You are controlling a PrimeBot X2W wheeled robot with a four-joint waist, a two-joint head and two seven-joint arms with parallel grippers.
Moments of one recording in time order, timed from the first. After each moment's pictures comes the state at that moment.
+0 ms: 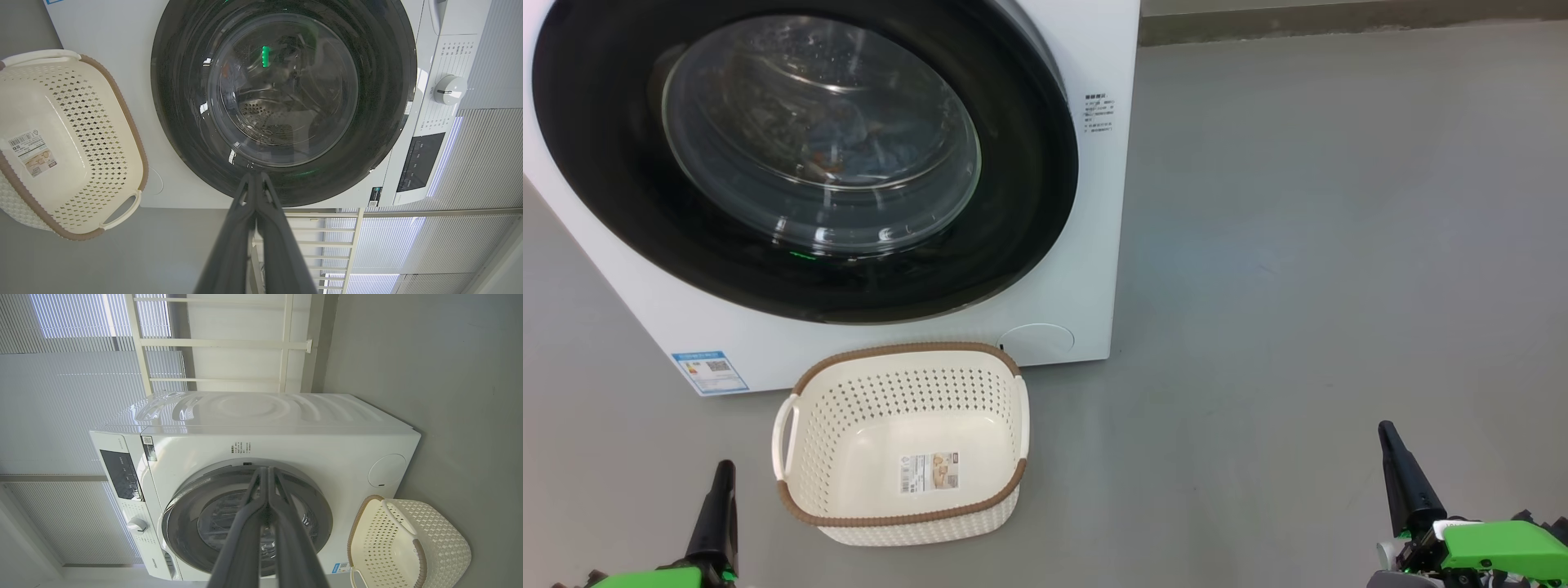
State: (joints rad) left arm -0.07 0.03 0.08 0.26 -1.61 -0.12 0.11; right arm -0.07 -0.05 -0.13 0.27 1.61 0.13 0.10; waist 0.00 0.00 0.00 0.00
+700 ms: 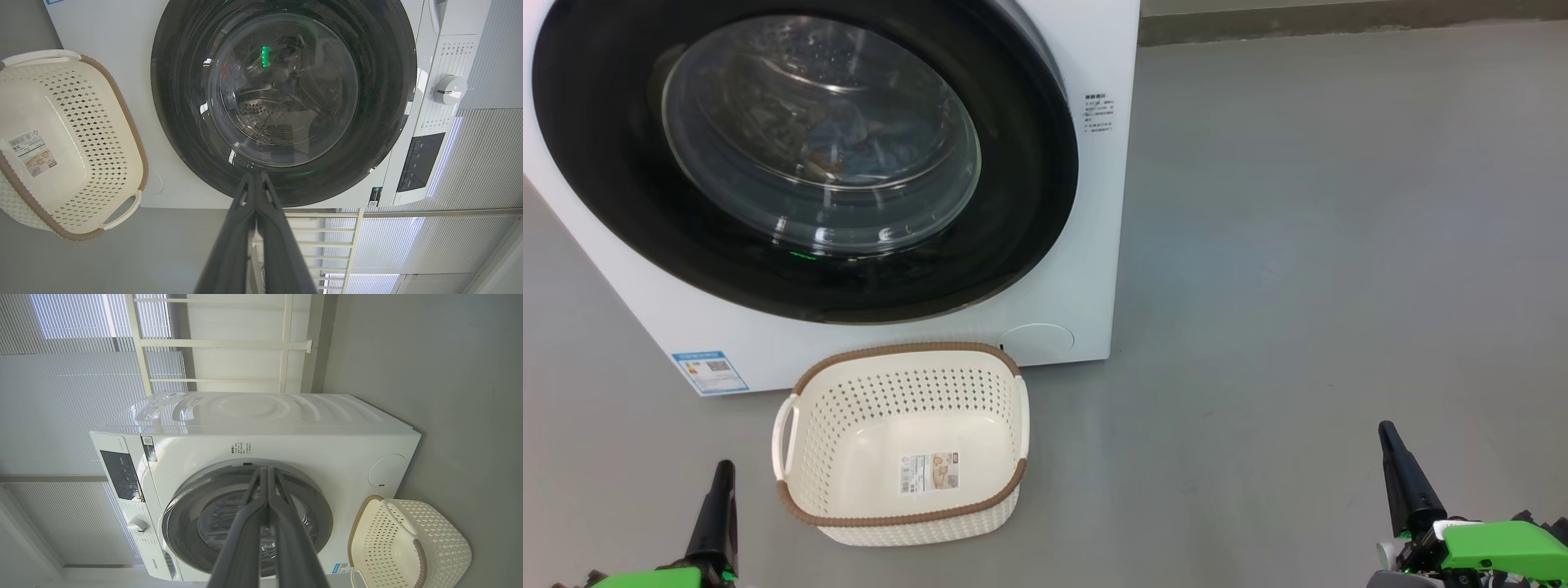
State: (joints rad) left arm -0.07 0.03 0.08 0.26 -1.61 -0.12 0.11; right arm -0.07 -0.05 -0.13 0.27 1.61 0.13 0.10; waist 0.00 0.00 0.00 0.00
